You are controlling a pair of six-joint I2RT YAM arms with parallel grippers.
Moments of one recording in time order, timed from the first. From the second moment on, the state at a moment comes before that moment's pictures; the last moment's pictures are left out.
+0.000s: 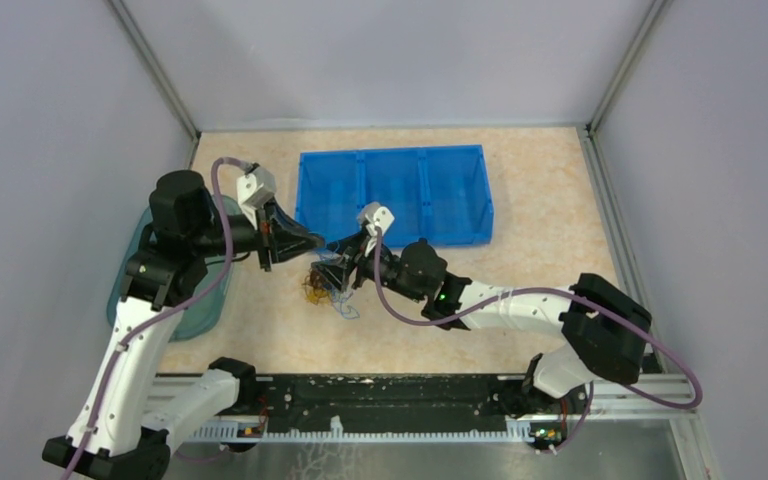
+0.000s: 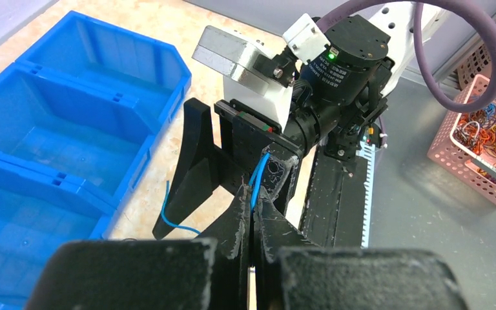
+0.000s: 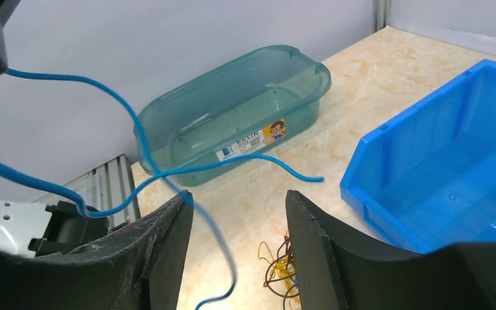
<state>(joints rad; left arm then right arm) -0.31 0.90 1.21 -0.61 0.99 0.07 1.09 1.45 0.79 0.77 -0.02 0.27</state>
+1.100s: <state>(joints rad) -0.31 1.02 1.32 -0.30 0.59 0.10 1.09 1.33 0.45 0.84 0.11 0.35</state>
